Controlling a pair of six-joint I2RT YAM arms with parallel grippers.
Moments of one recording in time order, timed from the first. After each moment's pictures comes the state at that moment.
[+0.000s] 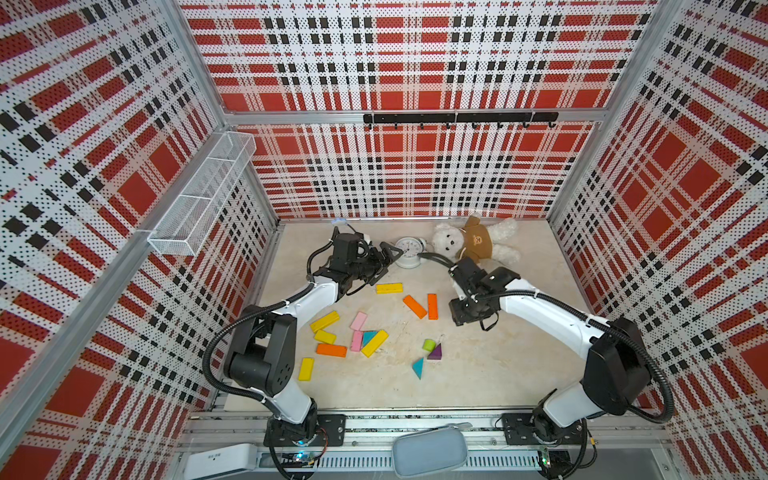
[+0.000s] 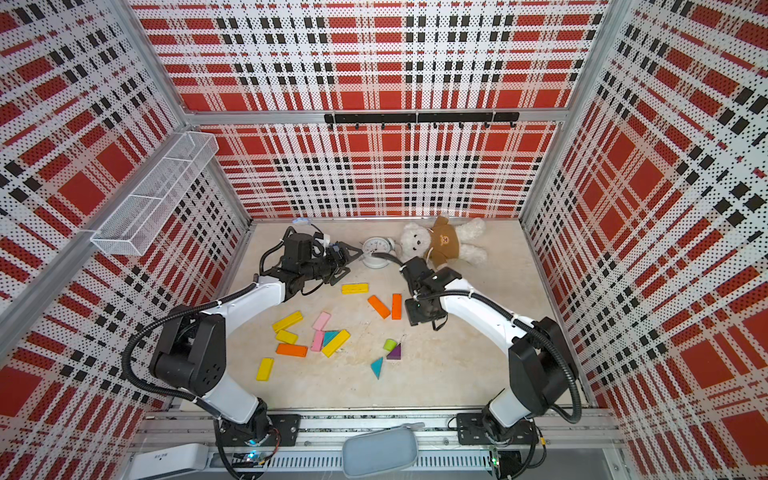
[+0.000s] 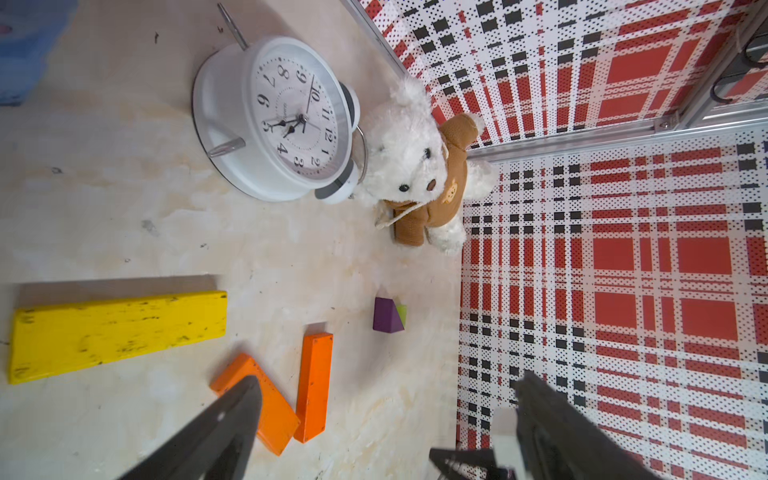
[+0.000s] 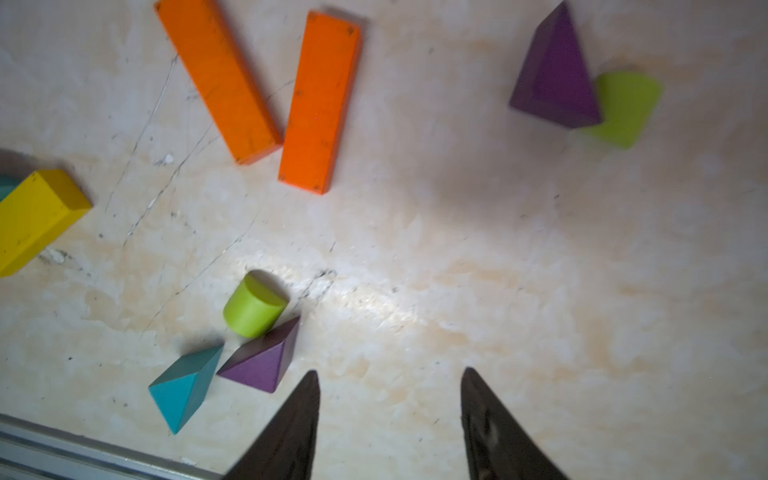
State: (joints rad) left arm -0.31 1.64 1.05 0.07 0.54 -0.99; right arm 0.70 1.54 1.17 -0.96 0.06 0.38
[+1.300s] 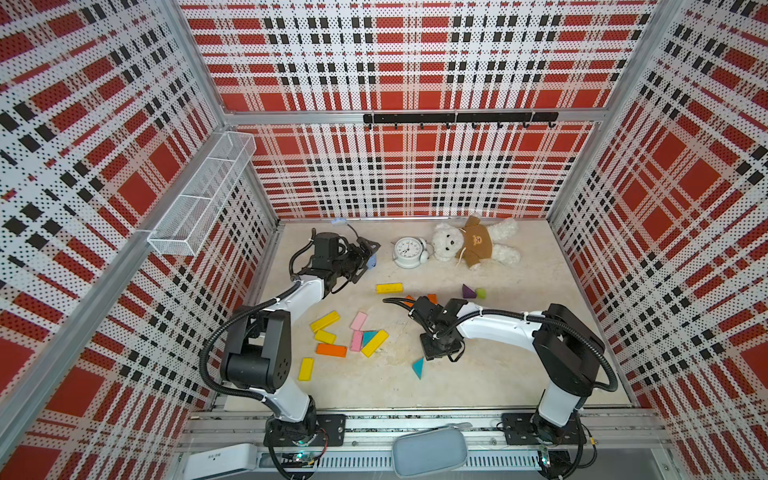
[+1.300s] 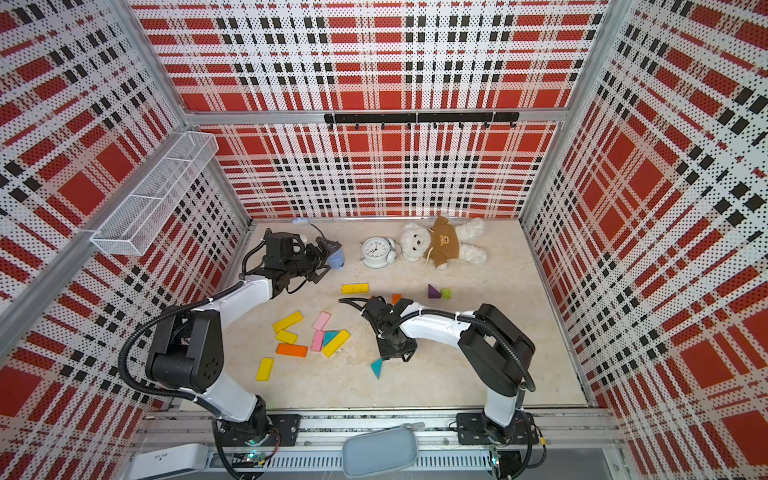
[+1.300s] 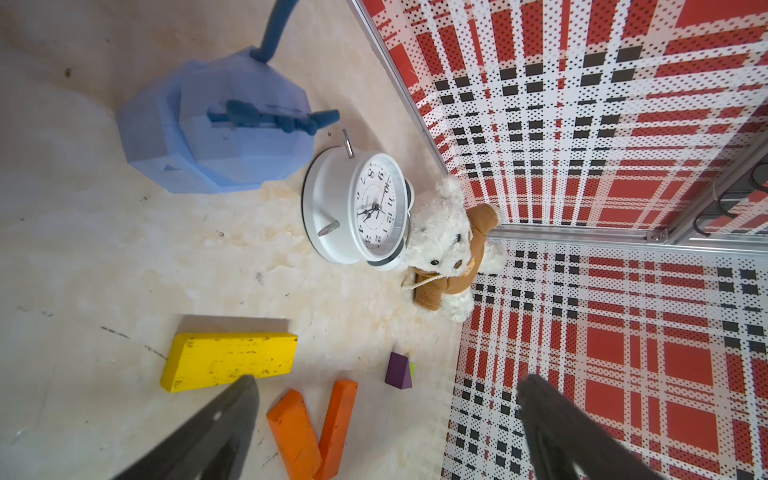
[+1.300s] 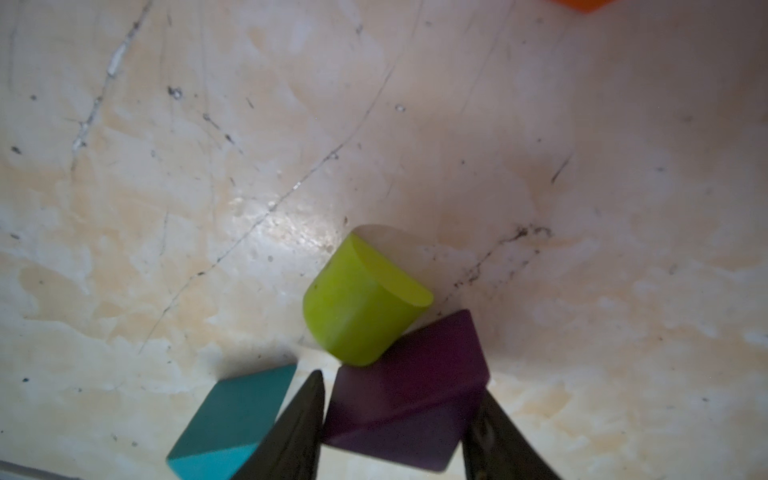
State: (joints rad) left arm -0.16 1.64 1.04 0.07 0.51 -1.05; right arm 0.94 1.77 1.12 -0.80 0.03 0.65
